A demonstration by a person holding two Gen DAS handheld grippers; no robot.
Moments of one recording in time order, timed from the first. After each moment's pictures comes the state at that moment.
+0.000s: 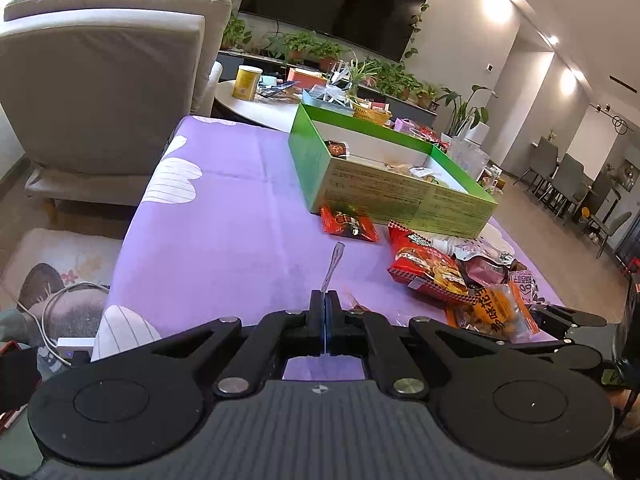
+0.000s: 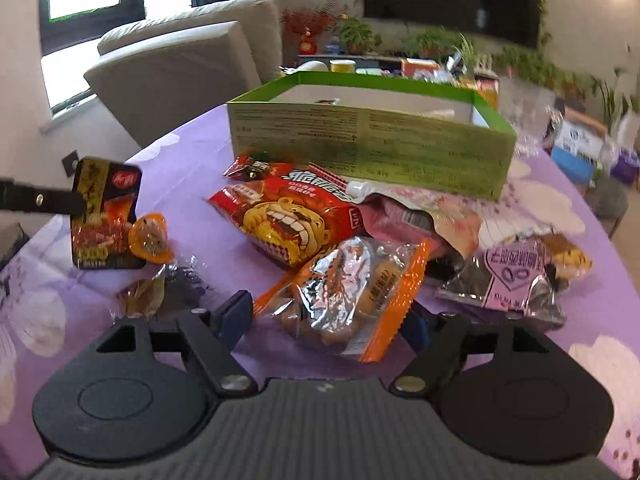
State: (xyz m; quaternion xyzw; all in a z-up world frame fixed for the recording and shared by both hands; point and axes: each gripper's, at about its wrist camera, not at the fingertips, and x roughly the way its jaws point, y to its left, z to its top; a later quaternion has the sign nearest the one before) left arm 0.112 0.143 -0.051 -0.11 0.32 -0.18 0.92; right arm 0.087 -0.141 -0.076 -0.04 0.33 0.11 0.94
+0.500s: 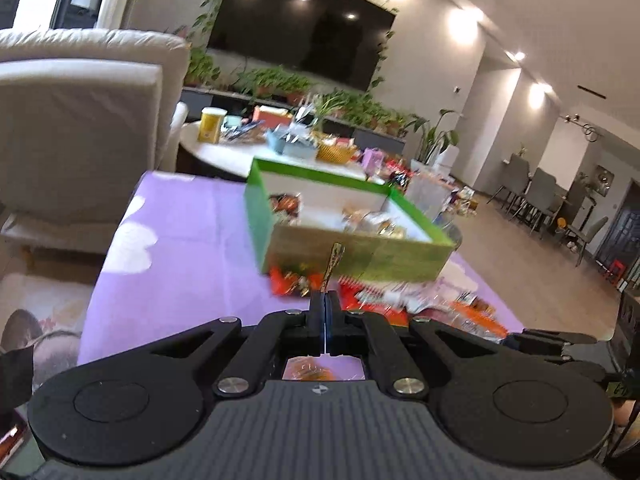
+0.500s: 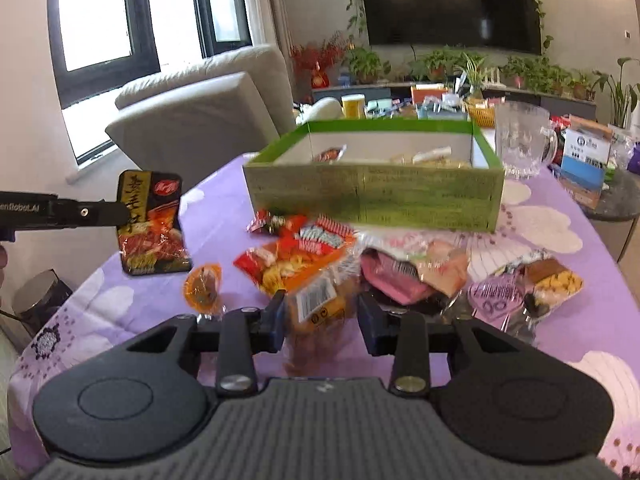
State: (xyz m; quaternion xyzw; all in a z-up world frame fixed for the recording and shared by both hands) left arm 0.116 0.120 -0.009 -0.11 0.26 -0.22 0.93; right arm 0.076 -0.161 -0.036 0.02 0.28 0.14 0.95
